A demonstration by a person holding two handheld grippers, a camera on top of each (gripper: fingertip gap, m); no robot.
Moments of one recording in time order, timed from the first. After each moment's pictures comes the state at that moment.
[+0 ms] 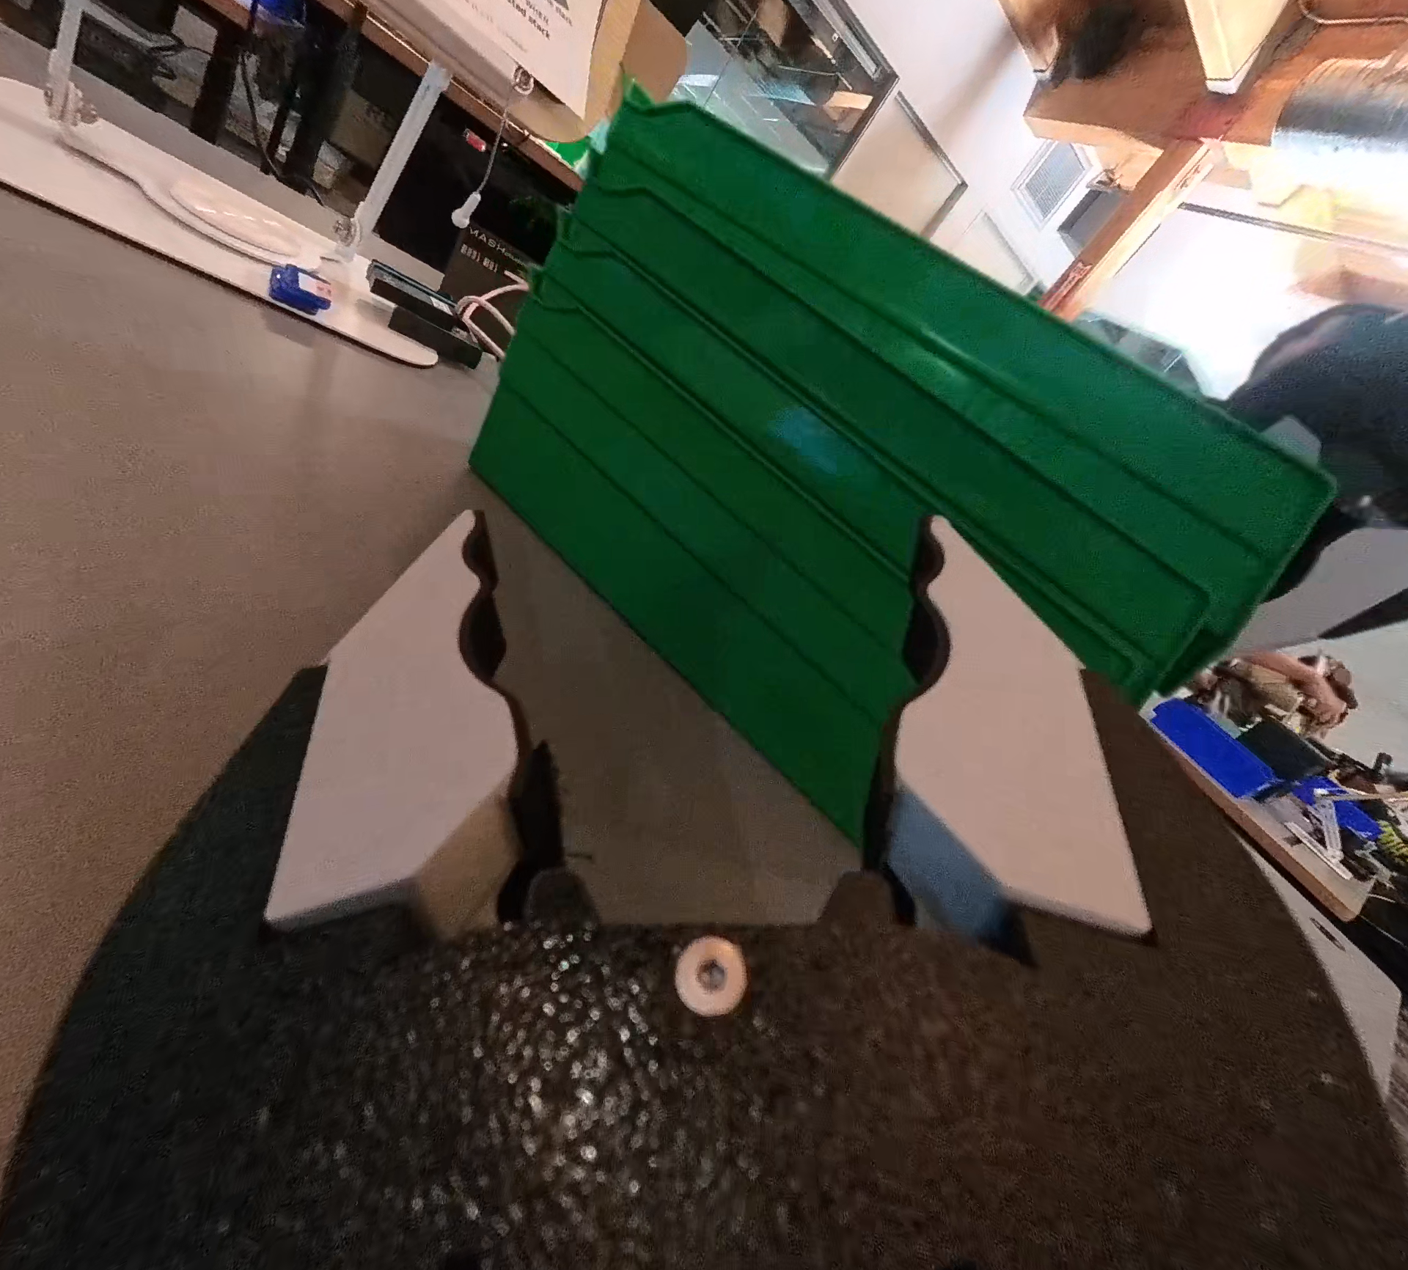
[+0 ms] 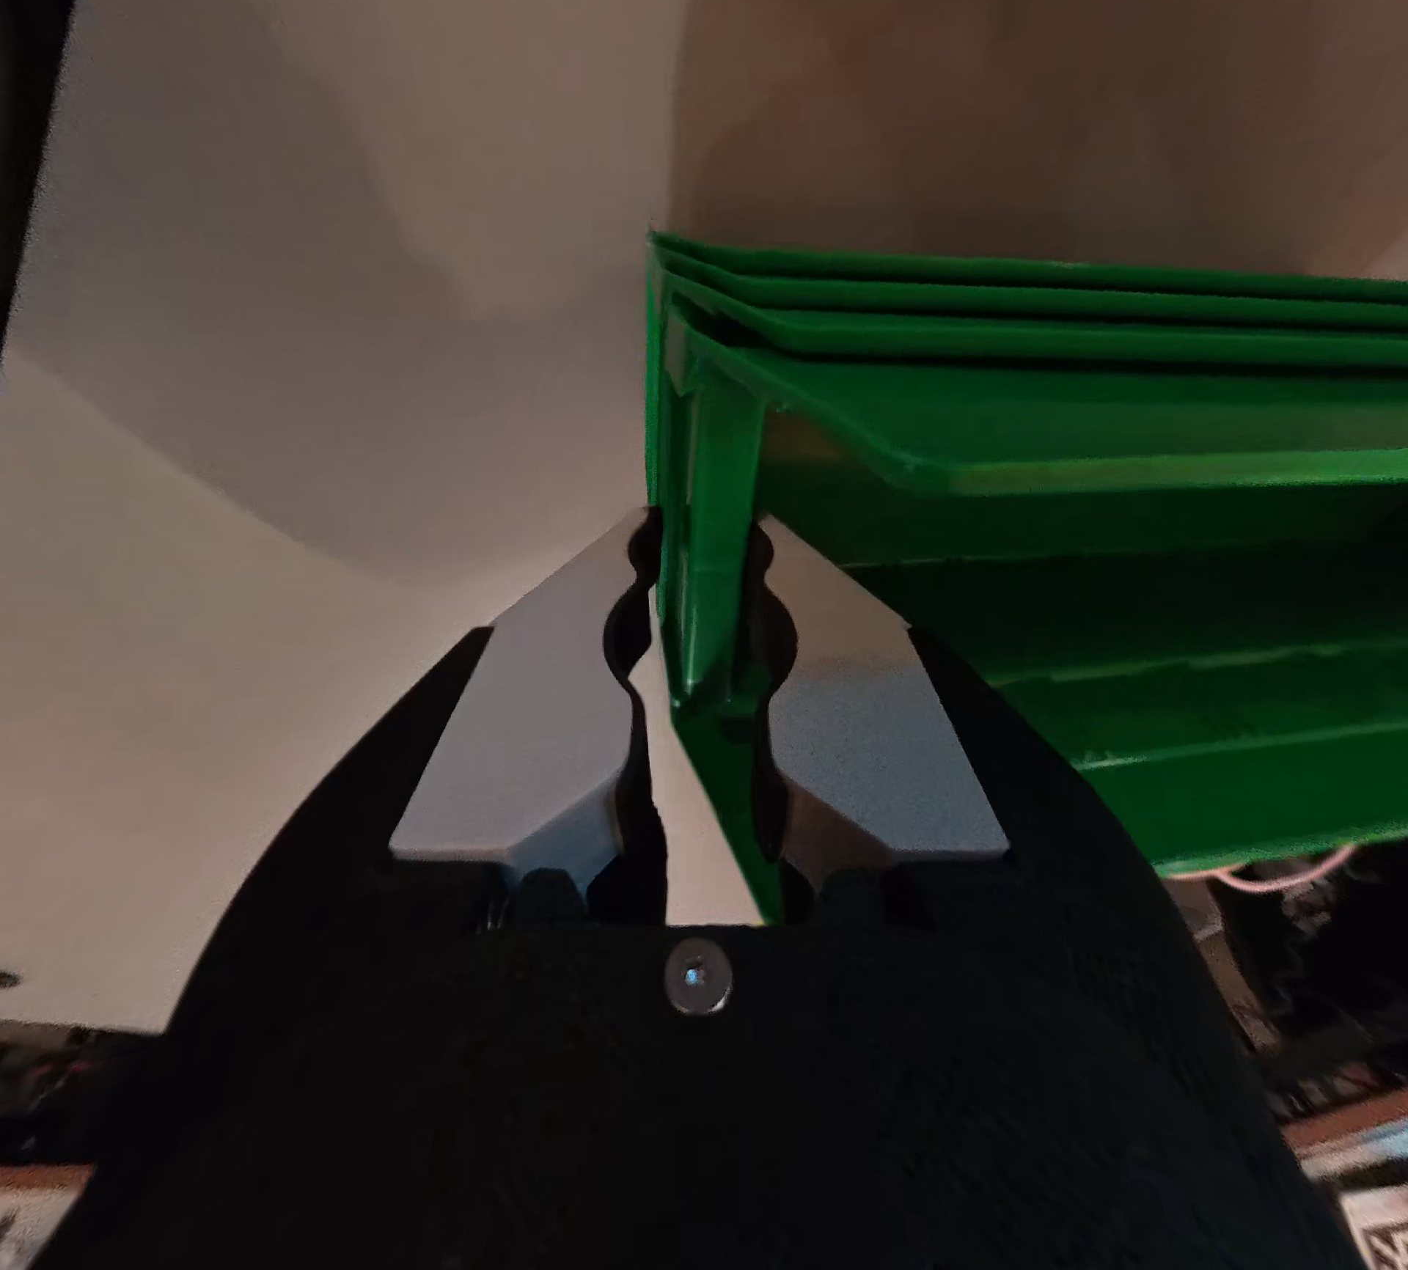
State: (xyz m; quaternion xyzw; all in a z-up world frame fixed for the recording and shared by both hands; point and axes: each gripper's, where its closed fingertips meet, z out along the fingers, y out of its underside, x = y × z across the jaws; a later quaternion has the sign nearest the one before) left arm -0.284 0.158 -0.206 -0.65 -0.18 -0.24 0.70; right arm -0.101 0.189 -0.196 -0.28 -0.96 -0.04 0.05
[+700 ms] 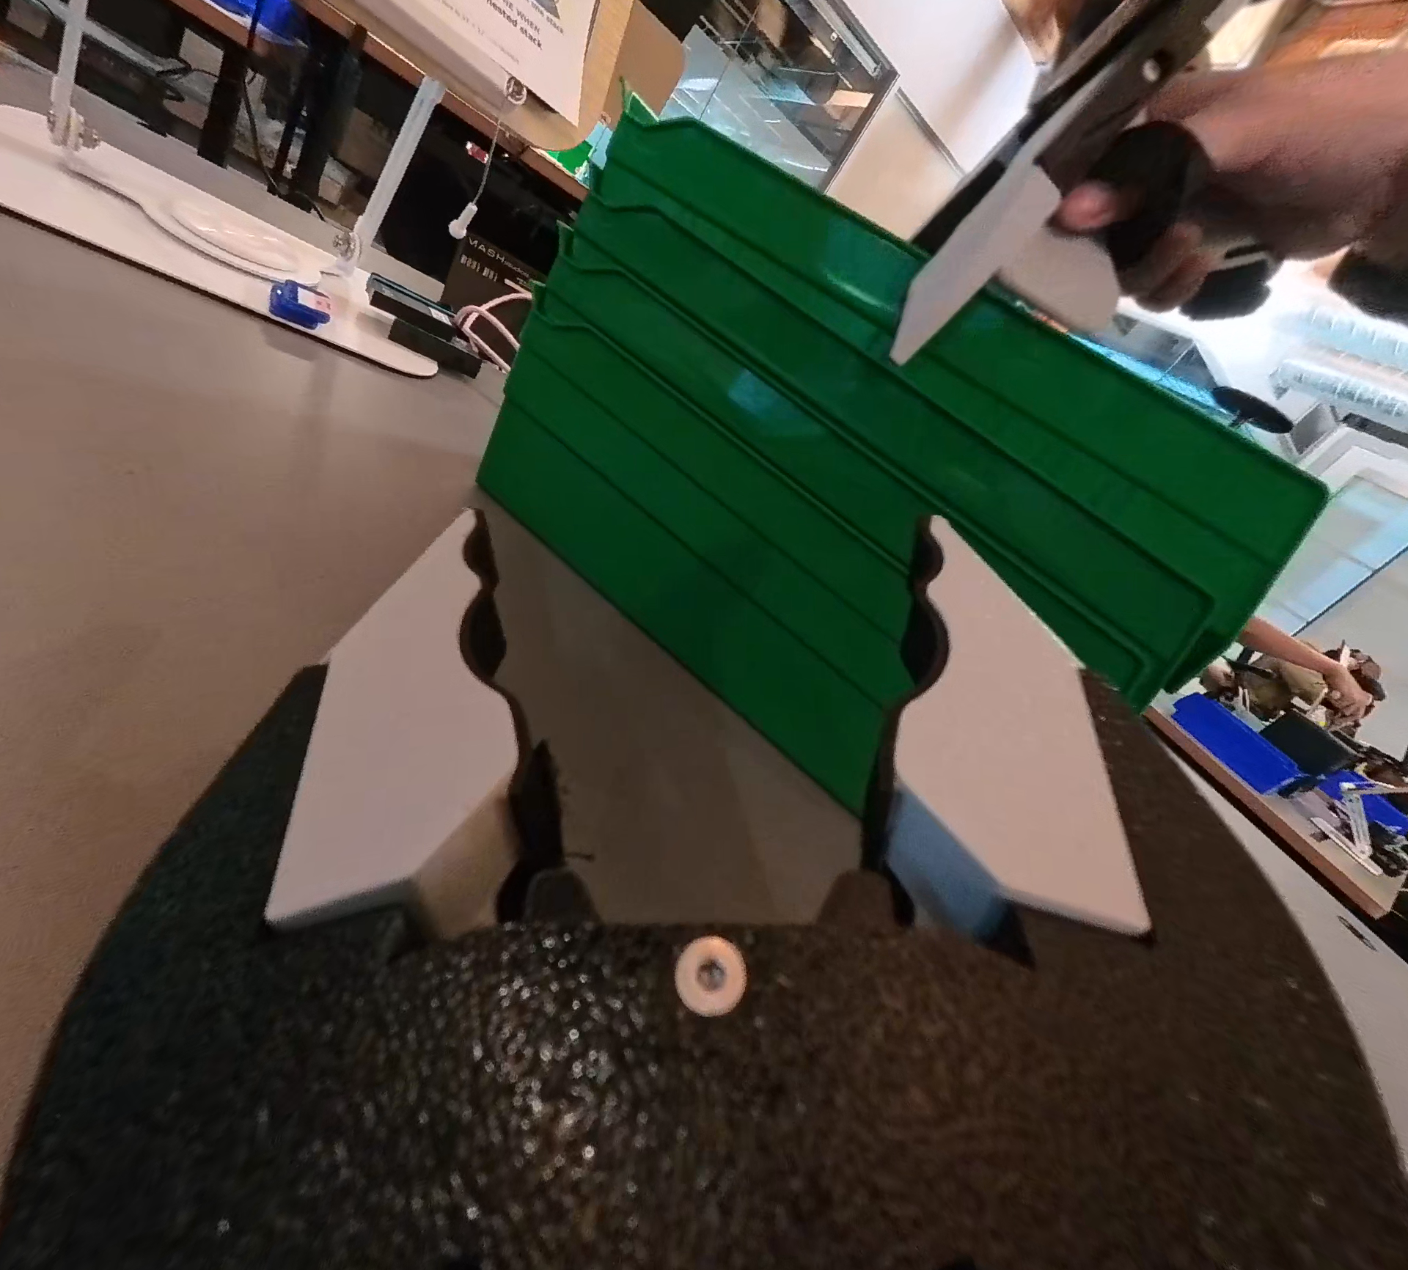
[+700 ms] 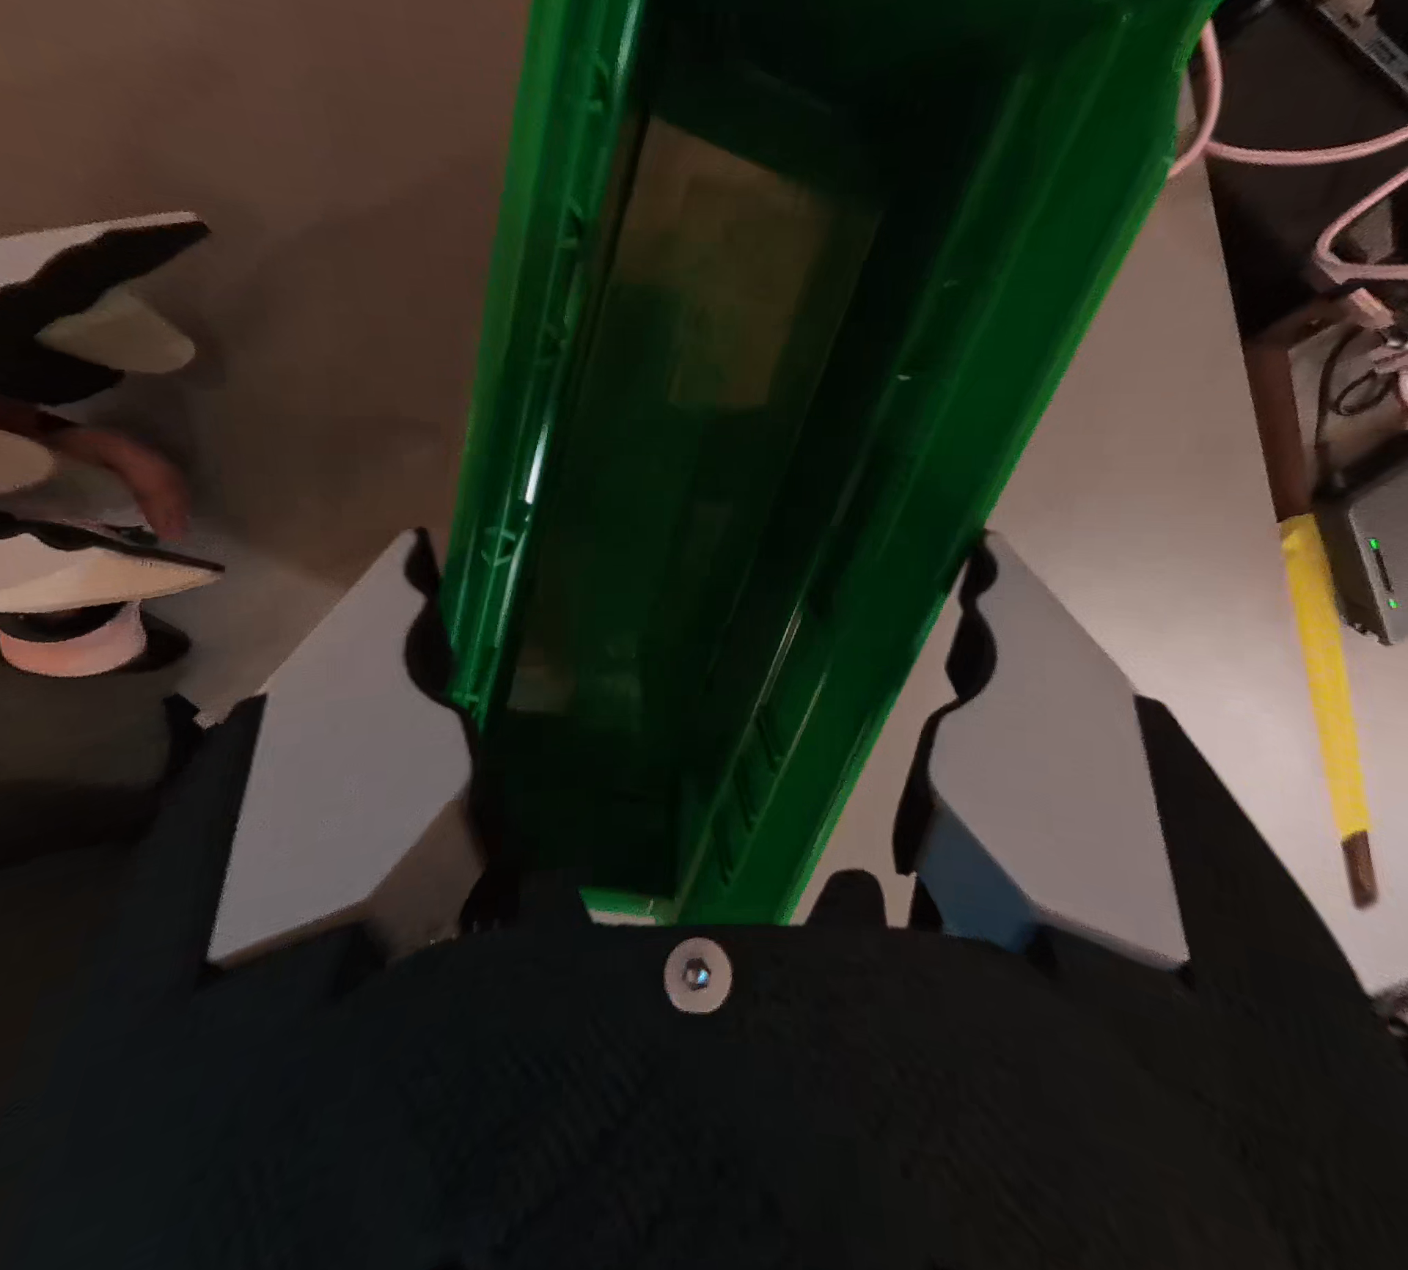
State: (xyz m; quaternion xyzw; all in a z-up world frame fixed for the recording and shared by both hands) left arm -0.282 0.160 -0.204 -0.65 -0.17 -0.23 0.71; right arm -0.224 0.285 -0.158 -0.78 -0.62 0.02 0.08
